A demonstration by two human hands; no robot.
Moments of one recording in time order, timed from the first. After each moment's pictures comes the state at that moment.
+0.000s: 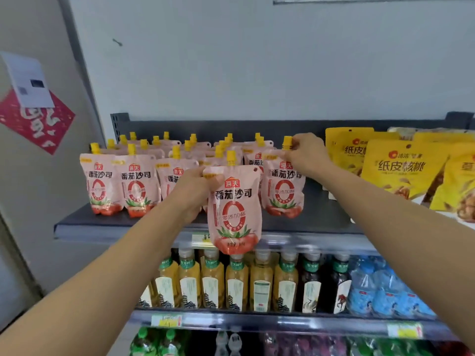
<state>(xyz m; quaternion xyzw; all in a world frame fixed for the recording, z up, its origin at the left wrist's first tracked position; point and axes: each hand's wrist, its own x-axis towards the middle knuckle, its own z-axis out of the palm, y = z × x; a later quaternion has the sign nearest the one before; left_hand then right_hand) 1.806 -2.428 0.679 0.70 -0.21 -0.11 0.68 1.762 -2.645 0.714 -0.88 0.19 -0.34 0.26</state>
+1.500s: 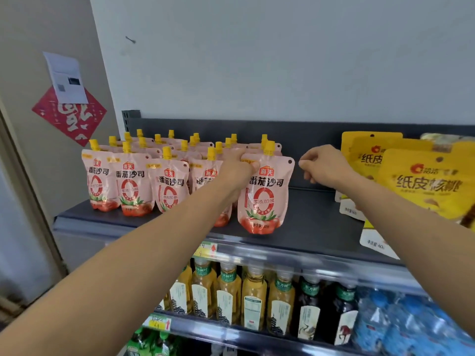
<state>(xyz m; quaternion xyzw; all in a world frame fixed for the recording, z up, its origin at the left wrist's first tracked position) 1.836 -2.553 0.691 0.70 -0.18 -0.08 0.69 1.776 -2.721 0.703 -0.91 0.15 -0.26 0.29</state>
